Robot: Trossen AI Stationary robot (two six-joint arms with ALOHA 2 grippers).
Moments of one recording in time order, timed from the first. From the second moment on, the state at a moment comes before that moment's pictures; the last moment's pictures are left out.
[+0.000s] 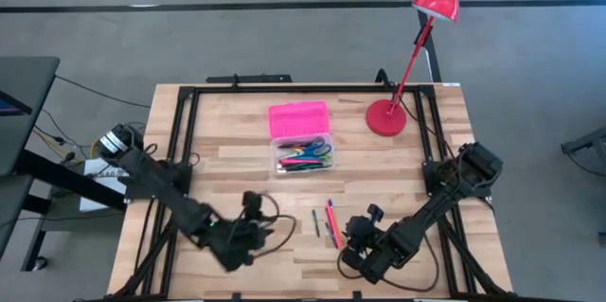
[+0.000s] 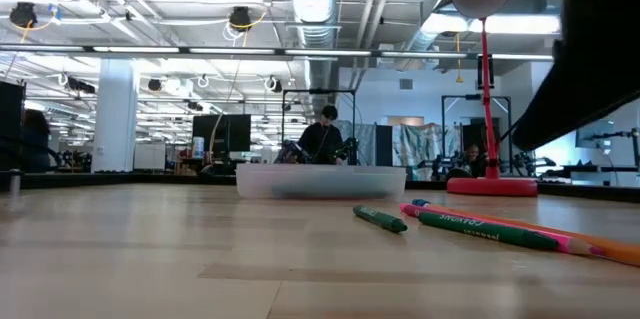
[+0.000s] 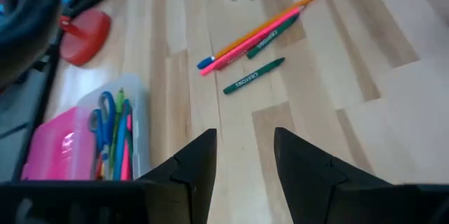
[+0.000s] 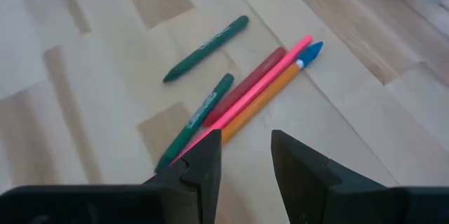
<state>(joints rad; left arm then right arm) -0.73 1.58 1.11 -0.49 -0.72 -0.19 0.76 1.85 1.12 -0.59 0.65 1.19</state>
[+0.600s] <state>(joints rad) -0.97 1.59 1.11 -0.51 -0.97 -0.39 0.66 1.96 1.12 -0.52 0.57 1.20</state>
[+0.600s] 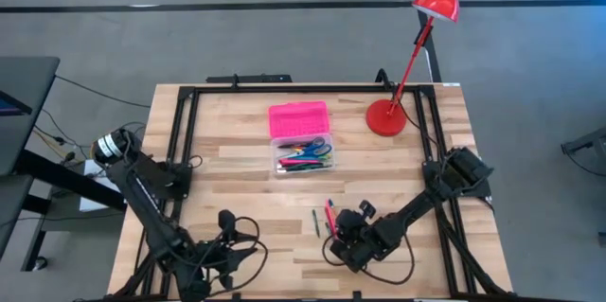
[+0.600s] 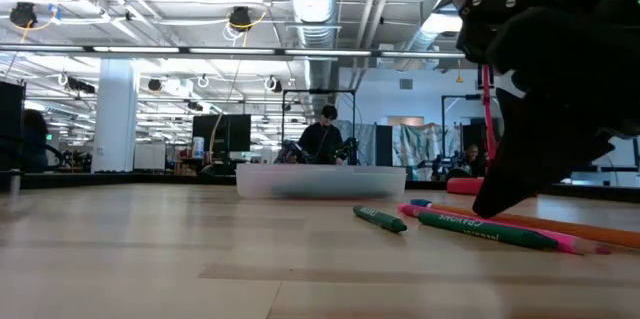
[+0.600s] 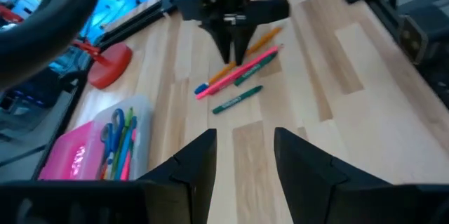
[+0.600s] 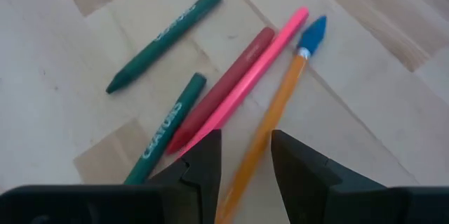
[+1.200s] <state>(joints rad) -0.96 1.59 1.11 -0.53 -0.98 -0.42 0.65 1.95 1.13 -0.69 0.48 1.28</state>
